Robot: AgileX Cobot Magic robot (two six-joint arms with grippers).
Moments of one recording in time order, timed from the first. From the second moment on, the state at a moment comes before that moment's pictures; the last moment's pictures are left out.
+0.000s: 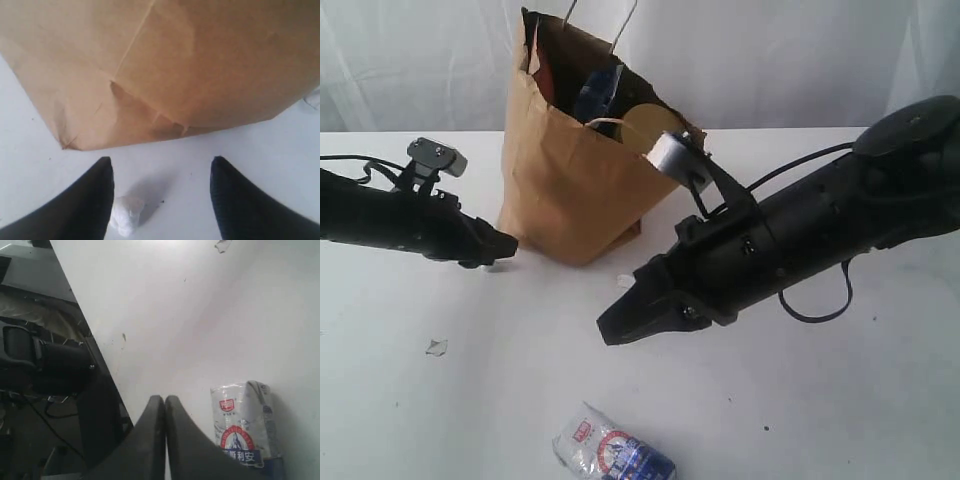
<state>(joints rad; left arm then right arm) -0.13 1.94 -1.03 -1.57 0.54 1.91 0.42 1.58 -0.93 1.19 1.03 -0.98</state>
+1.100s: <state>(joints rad) -0.13 1.78 -1.06 -1.17 0.65 1.52 0.42 1.58 -0.93 1.17 1.06 -0.96</state>
